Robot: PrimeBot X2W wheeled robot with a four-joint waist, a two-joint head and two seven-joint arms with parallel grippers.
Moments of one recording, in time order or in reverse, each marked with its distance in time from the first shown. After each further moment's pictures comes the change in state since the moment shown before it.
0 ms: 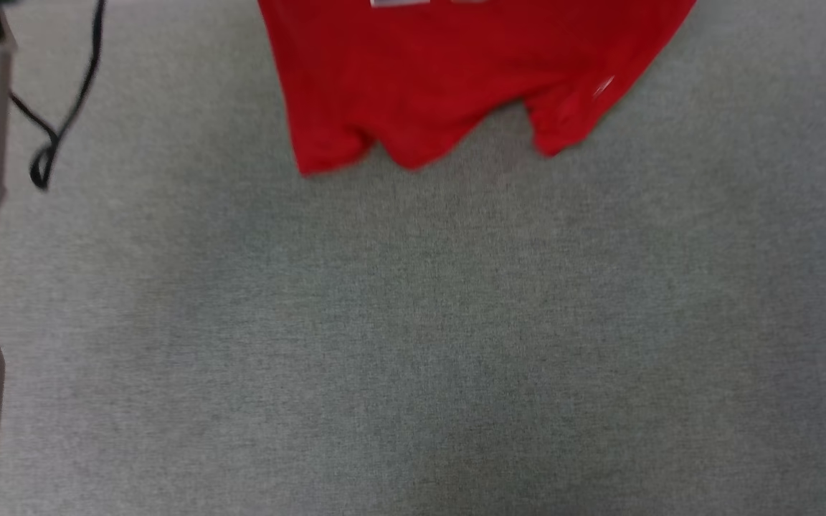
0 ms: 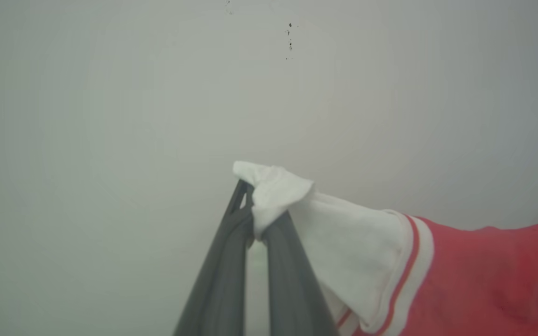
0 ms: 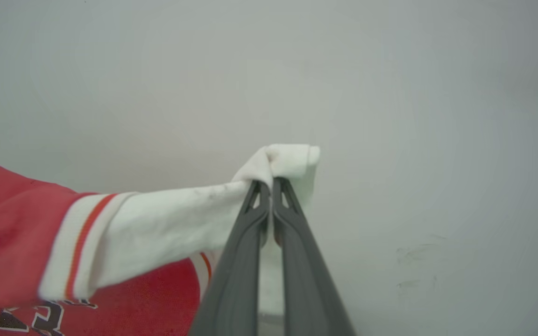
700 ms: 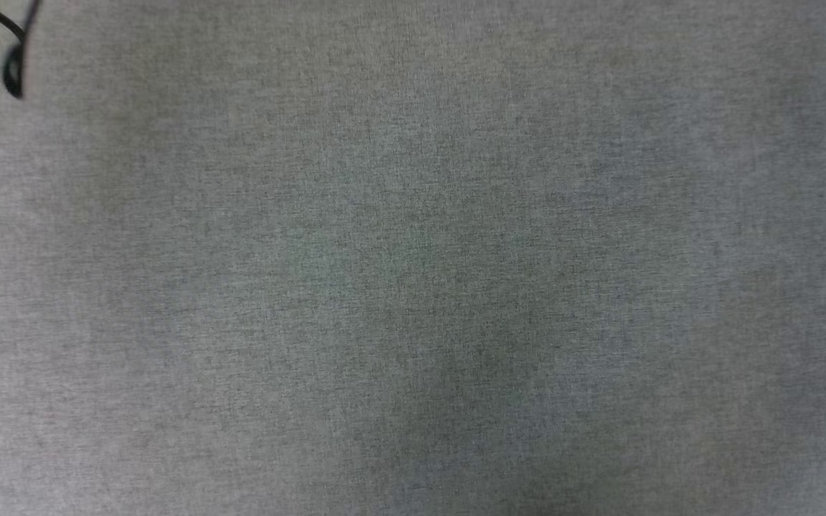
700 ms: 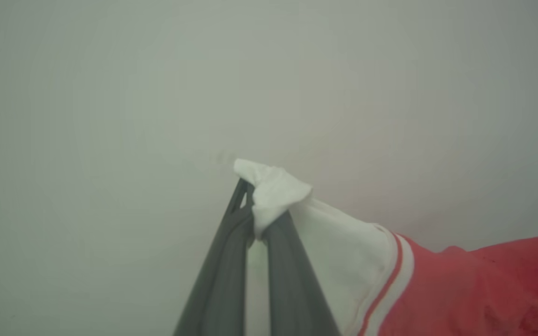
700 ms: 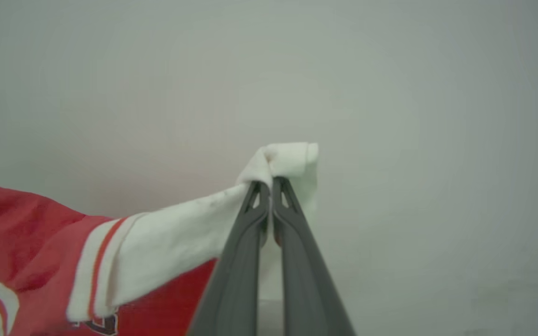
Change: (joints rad) left arm -0.218 -0.052 0.016 0.230 0.018 -0.030 -0.226; right arm -0.327 0.064 0.105 0.332 -0.030 0.000 -0.325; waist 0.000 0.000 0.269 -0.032
